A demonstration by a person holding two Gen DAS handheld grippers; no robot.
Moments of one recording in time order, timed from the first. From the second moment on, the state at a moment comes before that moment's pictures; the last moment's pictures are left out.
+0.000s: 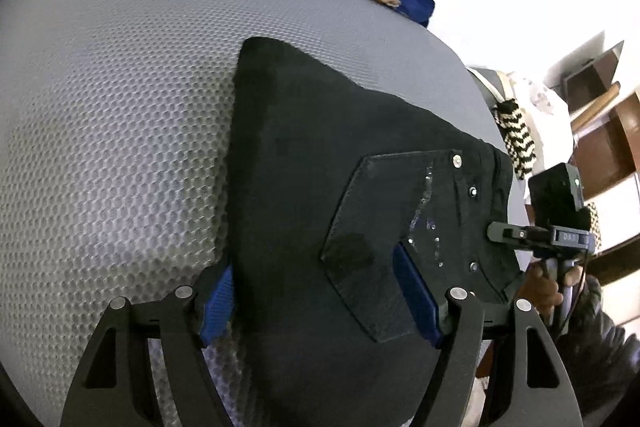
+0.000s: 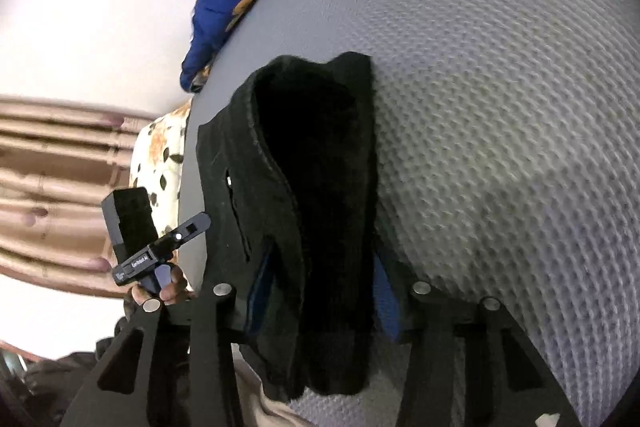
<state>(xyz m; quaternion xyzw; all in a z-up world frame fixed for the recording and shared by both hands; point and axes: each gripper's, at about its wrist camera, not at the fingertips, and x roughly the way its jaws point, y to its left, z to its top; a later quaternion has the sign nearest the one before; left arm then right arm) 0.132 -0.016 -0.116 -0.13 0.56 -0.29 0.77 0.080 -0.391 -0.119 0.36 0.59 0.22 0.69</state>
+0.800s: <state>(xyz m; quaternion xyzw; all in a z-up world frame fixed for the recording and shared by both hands) 0.138 -0.029 -0.116 -0.09 0.56 -0.22 0.79 0.099 -0.357 -0.113 0.35 0.59 0.20 0.70</state>
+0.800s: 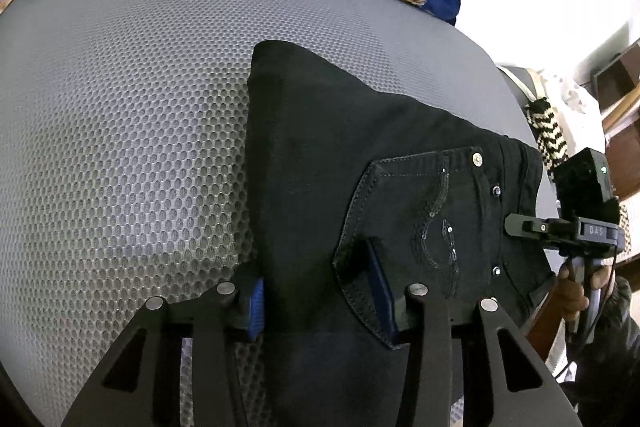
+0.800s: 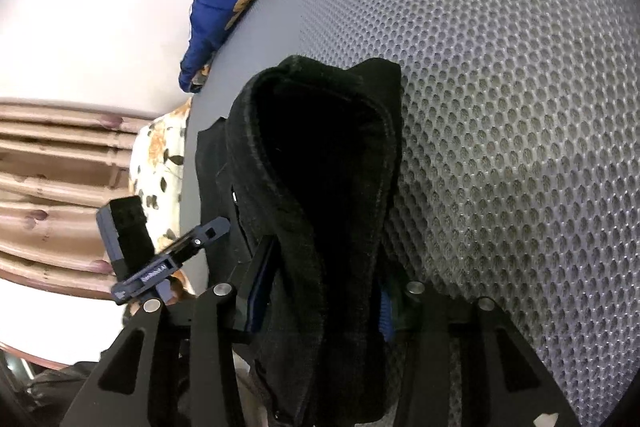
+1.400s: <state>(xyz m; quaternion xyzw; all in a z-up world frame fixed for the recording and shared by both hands) 0.127 -0.018 -0.092 -0.09 0.53 -0.22 0.81 0.095 -0.315 -0.068 0.31 0.56 0.15 0.75</state>
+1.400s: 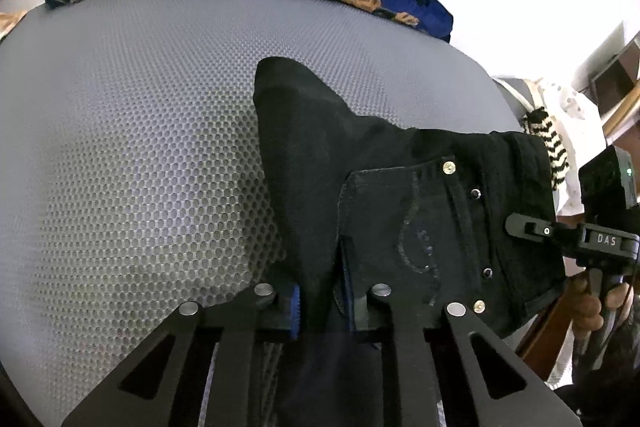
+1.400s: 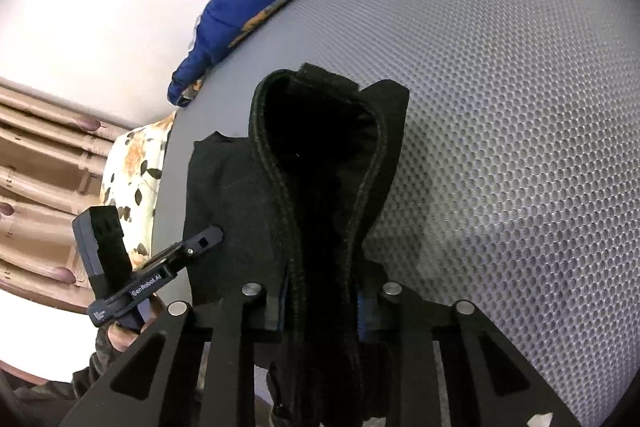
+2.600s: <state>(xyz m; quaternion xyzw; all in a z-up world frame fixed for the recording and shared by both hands) 0.267 0.045 -0.059 -0.10 0.48 -0.17 0.85 0.266 -0.255 -0.081 0.30 0.55 0.18 0.76</state>
